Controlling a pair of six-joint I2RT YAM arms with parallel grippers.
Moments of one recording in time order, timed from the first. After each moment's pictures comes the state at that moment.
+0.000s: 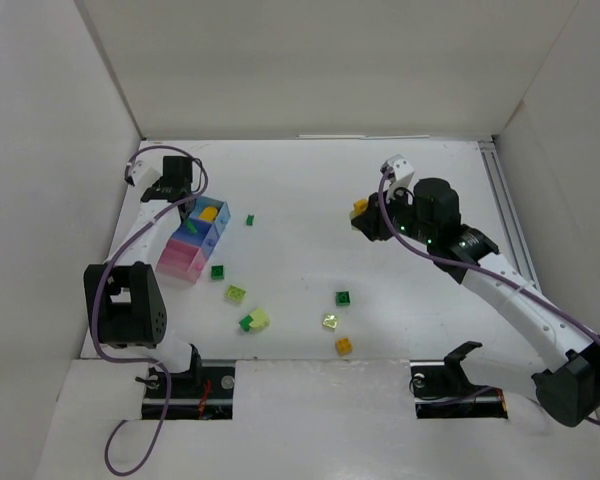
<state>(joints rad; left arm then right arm) -0.02 1.54 1.17 -0.55 -0.52 -0.91 0.53 1.12 1.00 -0.24 -0.22 0.15</state>
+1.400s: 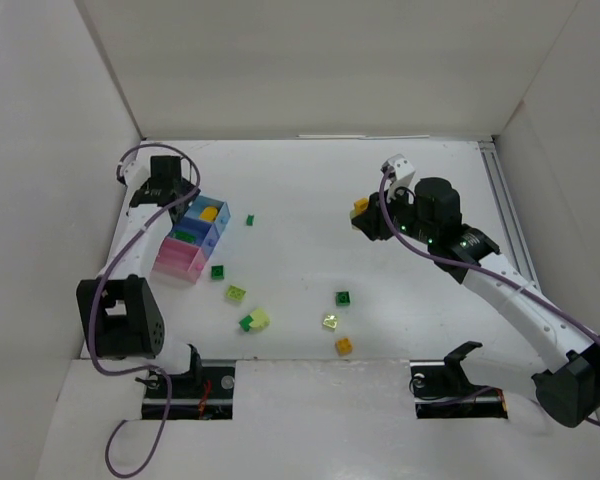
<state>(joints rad) 0.02 1.50 1.17 -0.59 -0.42 -0.88 0.52 1.12 1.00 -0.24 -0.23 0.15</state>
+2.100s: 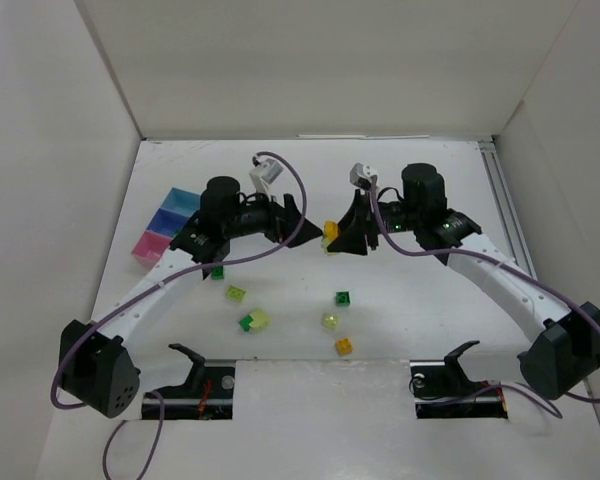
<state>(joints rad) -0.47 1.18 0.94 -0.05 0.62 -0.47 0.50 1.28 1.07 -0.17 -0.99 -0.02</state>
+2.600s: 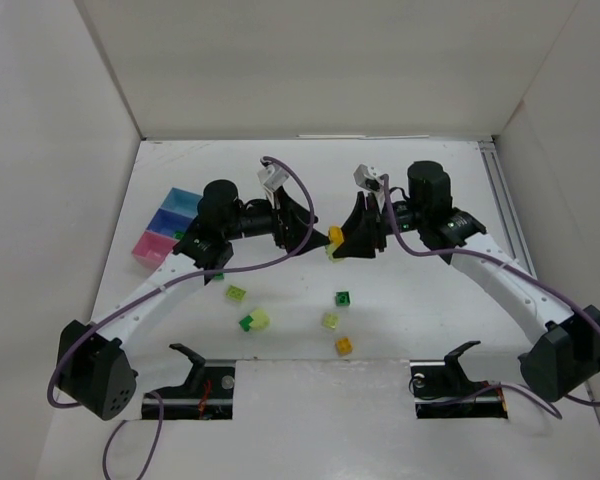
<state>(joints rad) -0.54 1.17 0.89 0.21 0.82 -0.43 0.48 1.26 1.08 -0.16 -1.17 0.00</state>
